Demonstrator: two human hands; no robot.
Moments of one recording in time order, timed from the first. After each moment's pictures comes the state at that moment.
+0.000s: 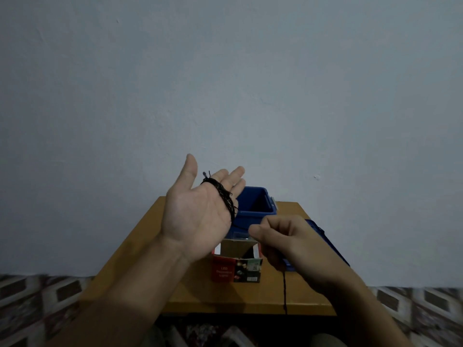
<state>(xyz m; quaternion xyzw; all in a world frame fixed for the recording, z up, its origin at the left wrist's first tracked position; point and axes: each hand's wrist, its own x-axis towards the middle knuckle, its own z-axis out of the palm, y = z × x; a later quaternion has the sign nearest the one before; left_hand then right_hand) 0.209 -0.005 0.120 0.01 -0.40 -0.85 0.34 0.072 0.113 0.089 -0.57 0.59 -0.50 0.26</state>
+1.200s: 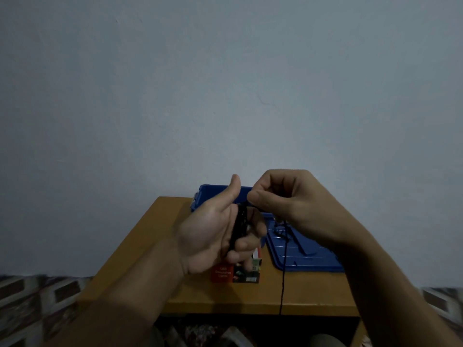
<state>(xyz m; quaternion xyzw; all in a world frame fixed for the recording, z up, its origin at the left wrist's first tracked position) 0.209 -0.002 0.109 0.02 -0.65 -0.75 0.07 0.066 0.109 0.145 -0.66 0.53 -0.50 0.17</state>
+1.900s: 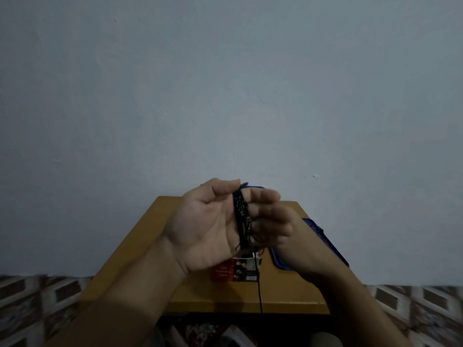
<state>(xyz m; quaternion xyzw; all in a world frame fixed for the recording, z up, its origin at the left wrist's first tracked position) 0.208 -0.008 0.108 -0.21 -0.47 -0.86 0.03 0.070 0.103 0.090 -0.61 0.58 -0.51 0.20</state>
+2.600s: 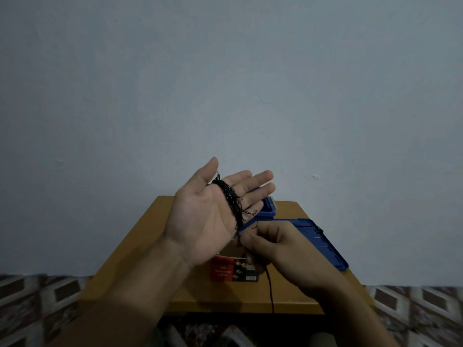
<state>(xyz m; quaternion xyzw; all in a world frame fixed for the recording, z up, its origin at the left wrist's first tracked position) 0.207 0.001 0.118 -0.05 -0.44 -0.86 0.25 0.073 0.104 0.075 -0.57 0.60 -0.49 0.28</state>
